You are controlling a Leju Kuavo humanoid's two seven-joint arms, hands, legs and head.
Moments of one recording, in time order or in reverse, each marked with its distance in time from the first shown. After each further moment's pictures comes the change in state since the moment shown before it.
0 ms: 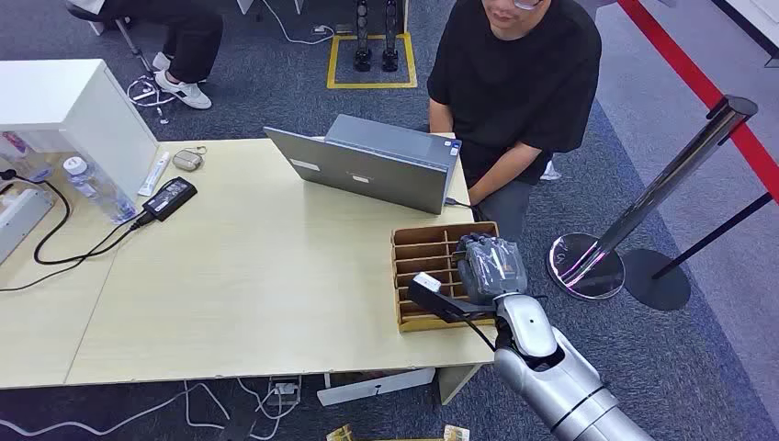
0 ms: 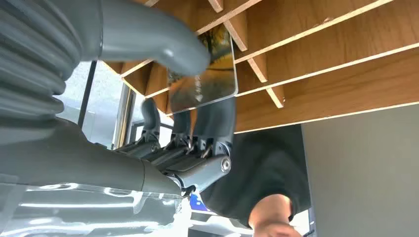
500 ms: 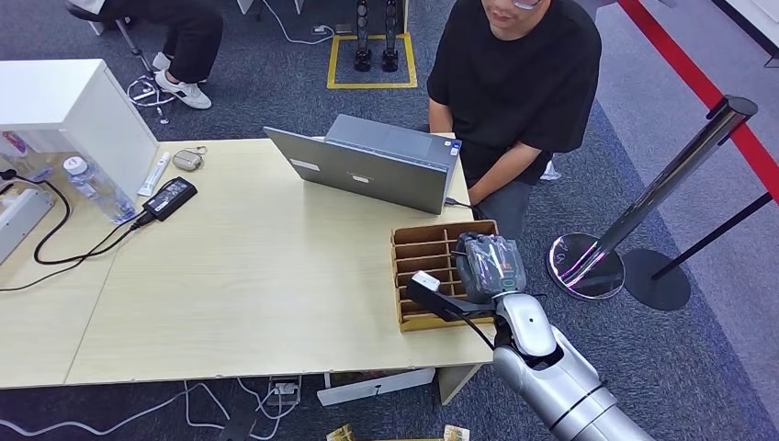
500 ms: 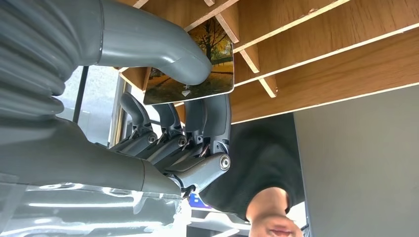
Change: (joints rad) left arm -0.001 0.000 0.000 0.000 -0.003 0.000 0.000; right arm -0.005 0.000 0.001 0.000 -0.001 -0.015 -0.010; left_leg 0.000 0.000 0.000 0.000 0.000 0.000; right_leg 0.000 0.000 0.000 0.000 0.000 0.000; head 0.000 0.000
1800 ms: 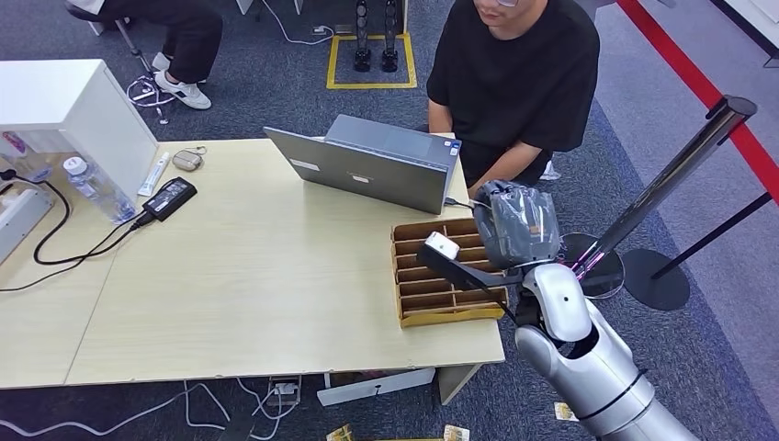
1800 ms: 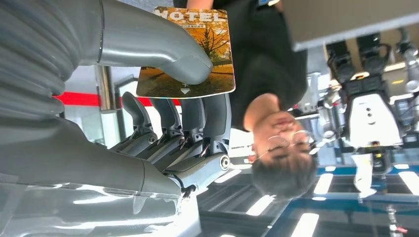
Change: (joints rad) left arm 0.017 0.000 0.000 0.000 0.018 0.011 -0.015; right arm -0.036 -0.092 -0.064 -0.350 0.063 0.074 0.070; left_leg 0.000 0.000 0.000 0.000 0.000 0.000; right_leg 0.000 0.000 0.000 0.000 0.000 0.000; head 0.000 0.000
